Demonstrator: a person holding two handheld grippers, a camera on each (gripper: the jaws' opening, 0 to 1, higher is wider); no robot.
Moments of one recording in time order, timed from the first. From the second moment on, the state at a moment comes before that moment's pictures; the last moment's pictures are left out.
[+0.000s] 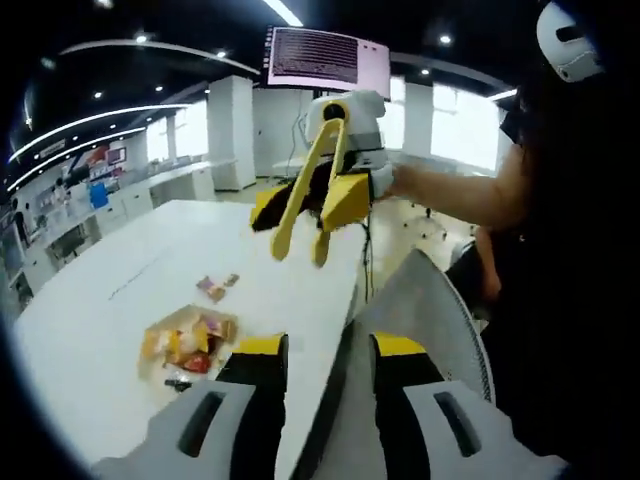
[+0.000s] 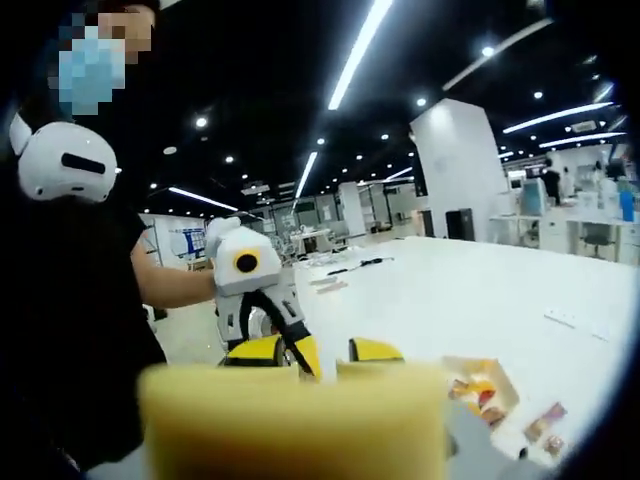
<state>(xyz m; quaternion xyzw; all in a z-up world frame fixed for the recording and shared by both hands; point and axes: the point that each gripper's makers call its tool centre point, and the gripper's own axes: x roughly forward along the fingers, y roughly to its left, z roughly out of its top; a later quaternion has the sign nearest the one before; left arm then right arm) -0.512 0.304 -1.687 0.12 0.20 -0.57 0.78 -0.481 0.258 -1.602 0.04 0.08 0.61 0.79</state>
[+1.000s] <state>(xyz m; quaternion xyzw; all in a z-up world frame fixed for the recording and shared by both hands) -0.464 0.400 -1.744 0.09 0.12 -0.35 0.92 -0.389 0.133 -1.695 -0.05 0.18 0.36 0.91</state>
